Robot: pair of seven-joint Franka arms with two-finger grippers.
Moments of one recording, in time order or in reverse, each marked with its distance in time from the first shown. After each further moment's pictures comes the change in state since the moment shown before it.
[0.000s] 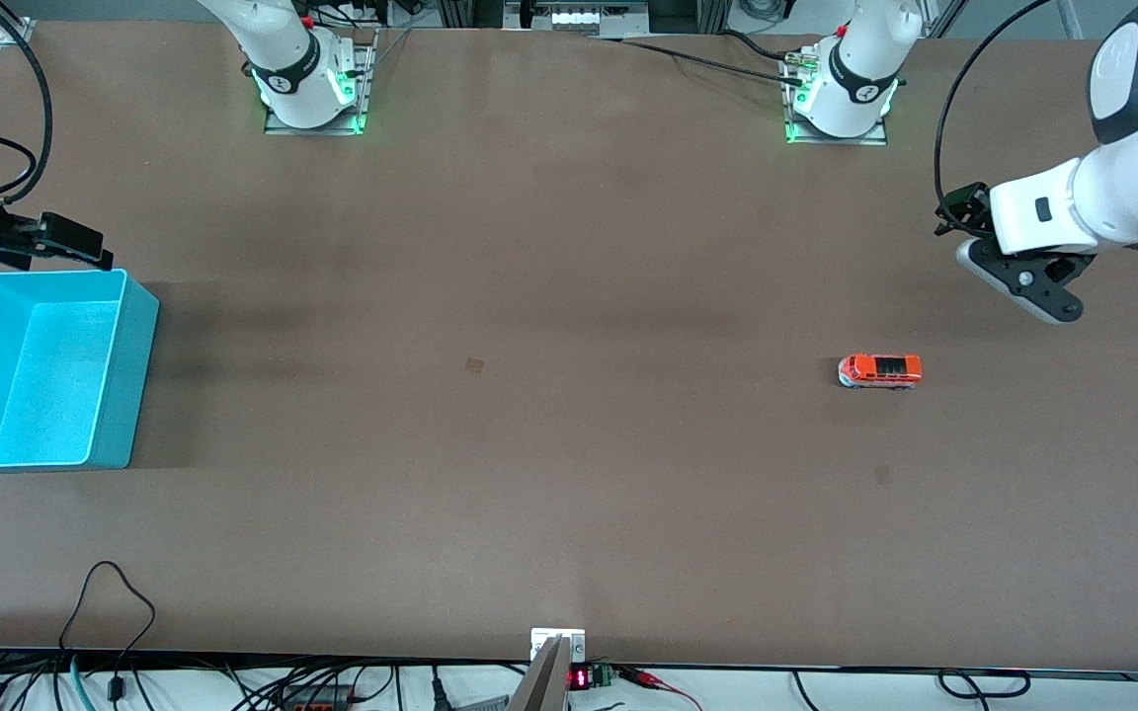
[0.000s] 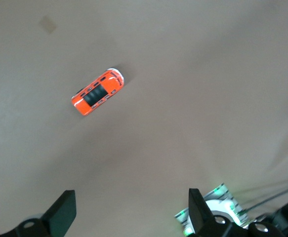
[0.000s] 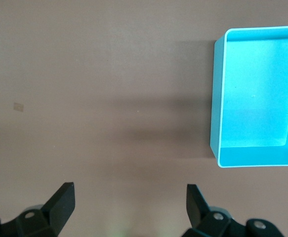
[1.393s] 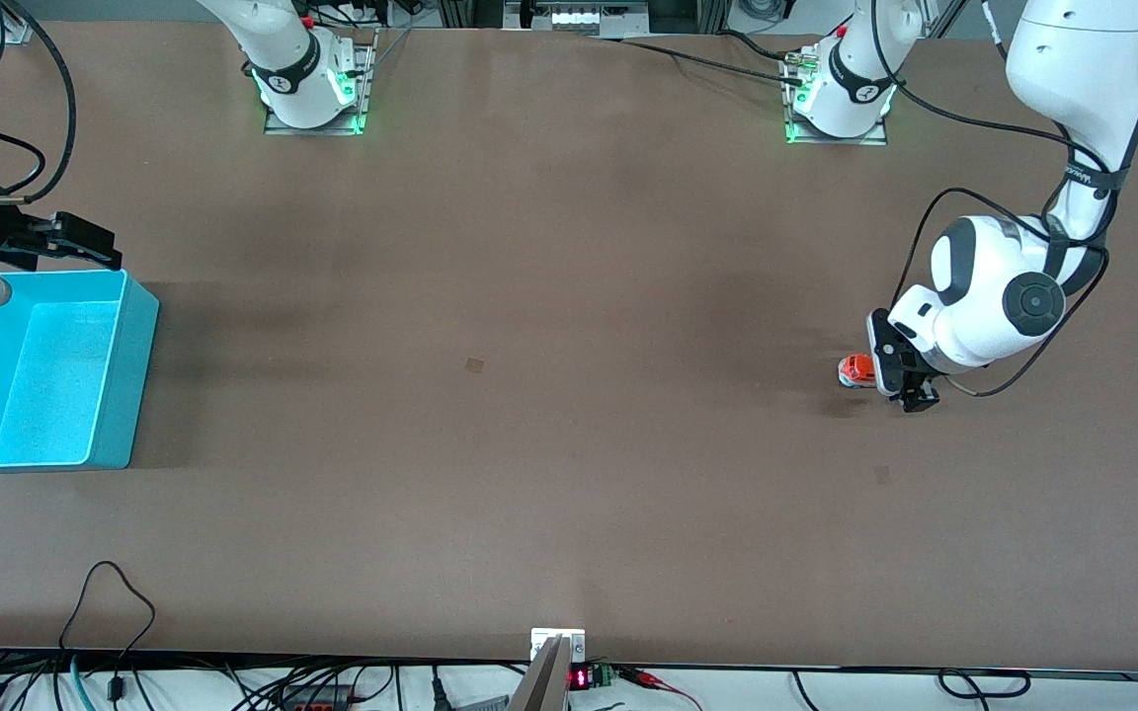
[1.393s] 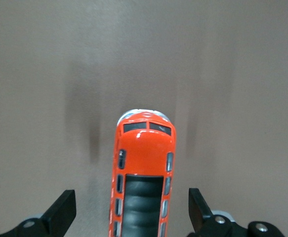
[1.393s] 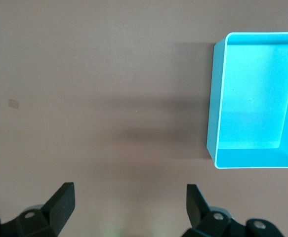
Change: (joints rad) left arm 0.064 0.360 0.002 -0.383 0.001 0.955 0.855; right arm 0.024 0.000 0.005 0.000 -0.031 0.001 0.000
